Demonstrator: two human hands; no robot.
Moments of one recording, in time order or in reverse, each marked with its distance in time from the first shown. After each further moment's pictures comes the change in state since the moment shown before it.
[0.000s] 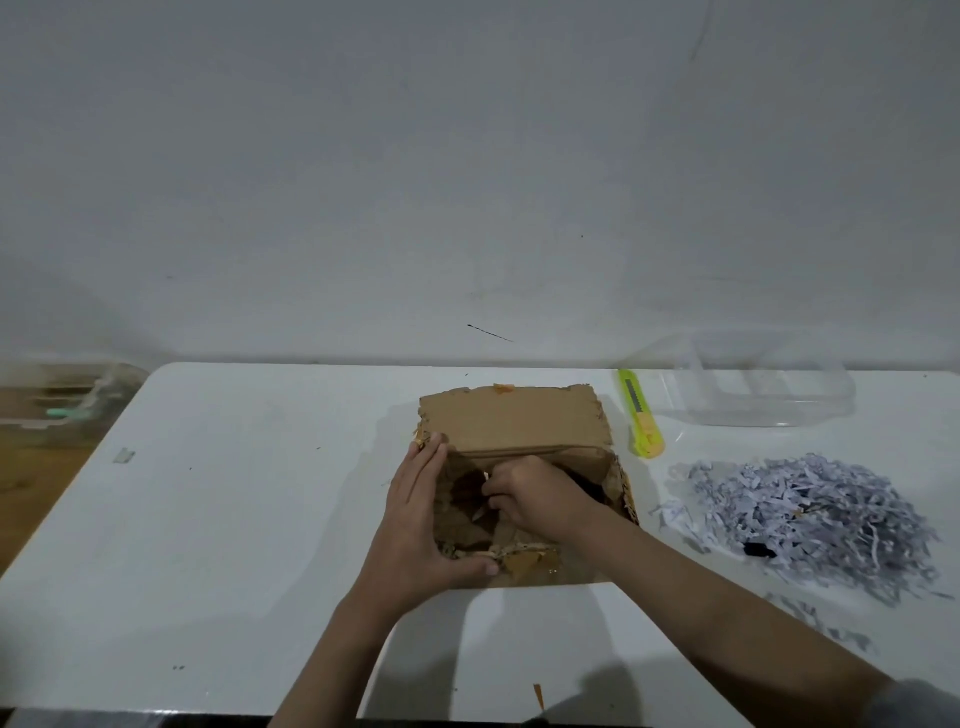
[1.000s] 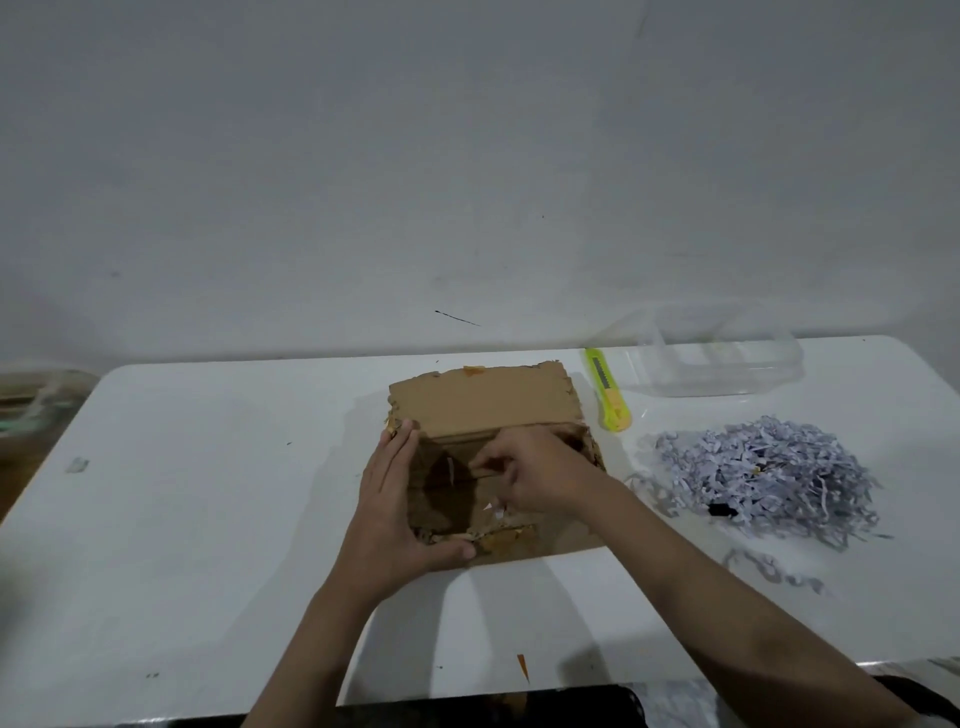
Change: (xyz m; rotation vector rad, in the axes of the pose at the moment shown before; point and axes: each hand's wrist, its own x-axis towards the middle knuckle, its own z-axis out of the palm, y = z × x) left_hand -0.002 0.001 -0.005 0.019 -0.026 -0.006; right_hand -0.029 -0.016 -0.036 0.226 0.009 0.250
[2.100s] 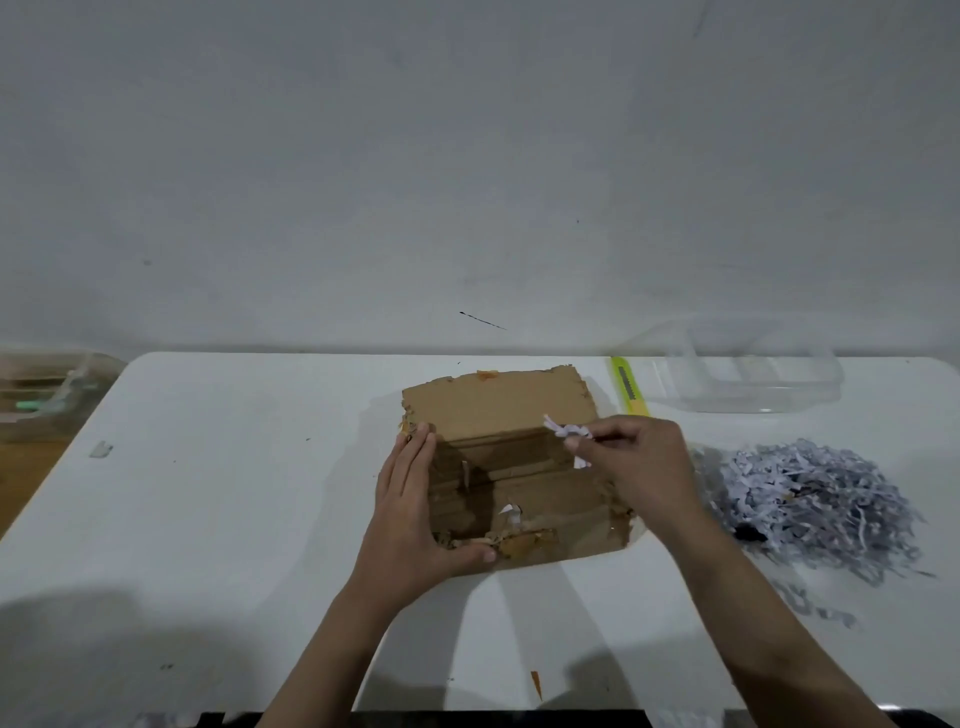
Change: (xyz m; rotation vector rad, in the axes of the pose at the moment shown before) left_hand 0.002 0.001 0.003 0.070 0.050 -0.032; right_hand -0.034 0.013 -0.031 0.674 0.607 0.223
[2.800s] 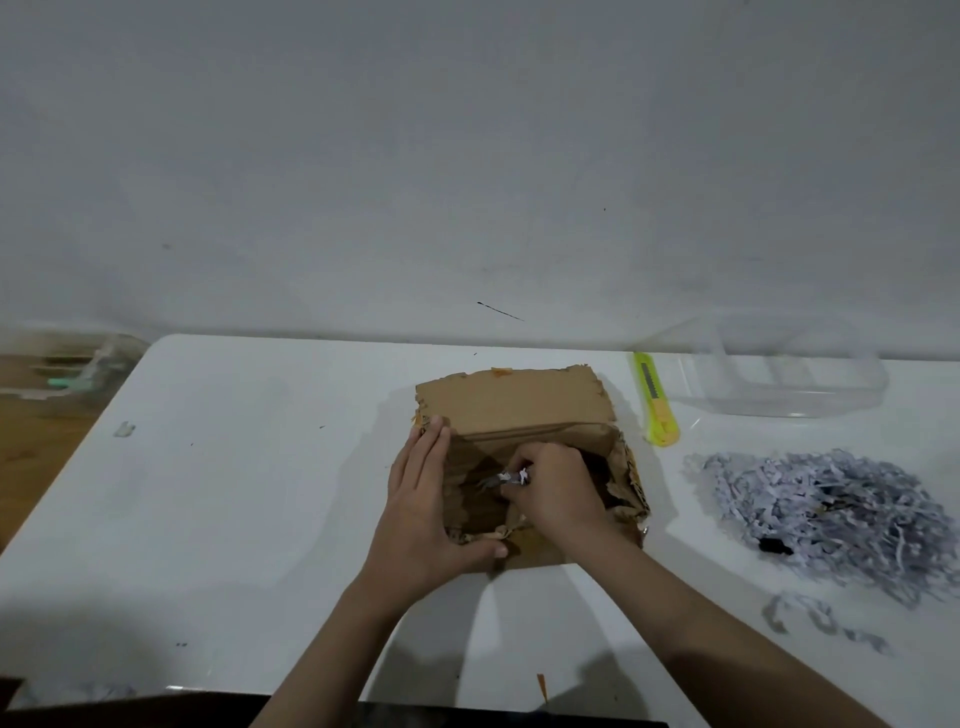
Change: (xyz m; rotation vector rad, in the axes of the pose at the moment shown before) left_hand 0.003 0.003 0.003 0.058 -0.005 -0.017; right_hand 0.007 0.038 0.082 -0.592 -0.303 0.012
